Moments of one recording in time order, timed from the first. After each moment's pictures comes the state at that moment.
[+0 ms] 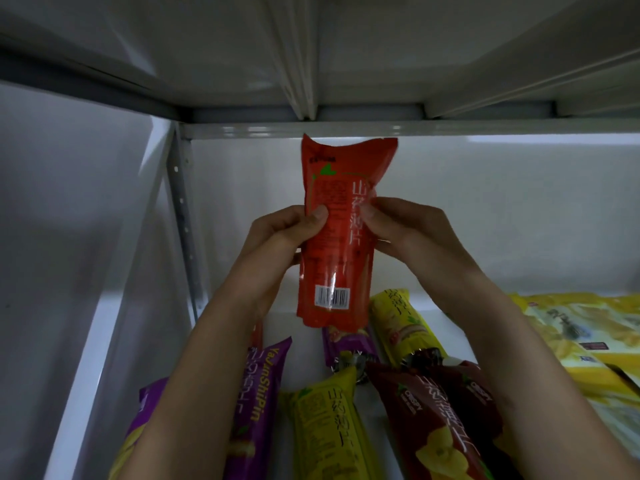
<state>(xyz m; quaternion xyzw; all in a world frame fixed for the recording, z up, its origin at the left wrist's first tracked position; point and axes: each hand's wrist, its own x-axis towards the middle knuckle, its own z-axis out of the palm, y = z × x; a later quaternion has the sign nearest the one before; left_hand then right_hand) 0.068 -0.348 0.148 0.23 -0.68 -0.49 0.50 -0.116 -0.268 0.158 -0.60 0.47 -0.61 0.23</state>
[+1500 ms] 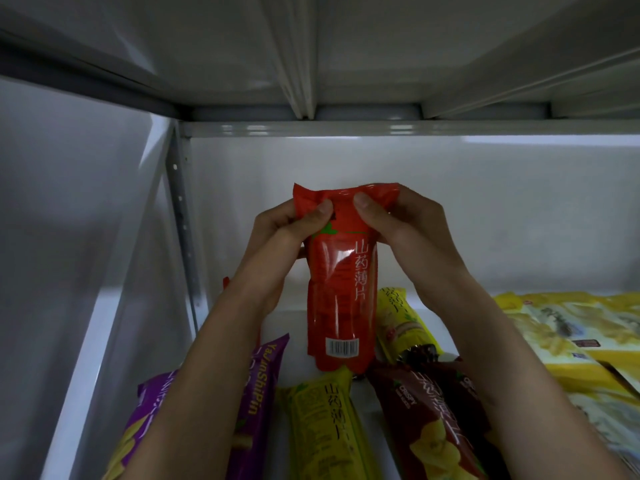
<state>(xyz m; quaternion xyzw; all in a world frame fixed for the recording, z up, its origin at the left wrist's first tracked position) 0.060 -0.338 0.151 0.21 -0.67 -0.48 0.53 -0.106 -0.272 0.158 -0.57 0.42 -0.67 0.19</state>
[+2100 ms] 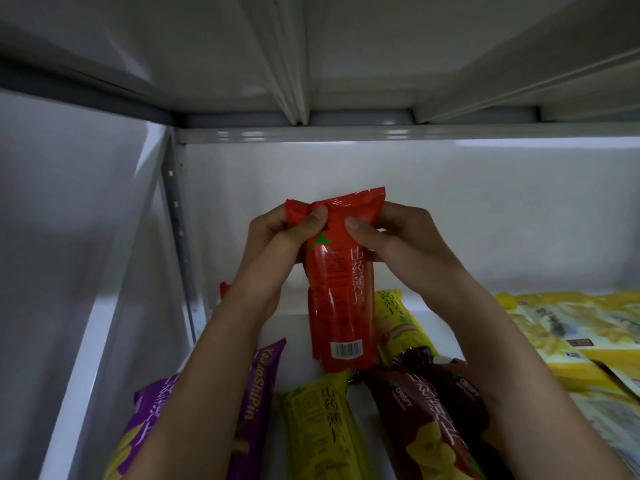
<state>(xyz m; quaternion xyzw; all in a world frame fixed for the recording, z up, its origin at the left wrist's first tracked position) 0.054 -0.337 0.149 0.21 -0.65 -0.47 0.56 -0.115 -0.270 0.157 -0.61 0.48 -0.60 0.20</state>
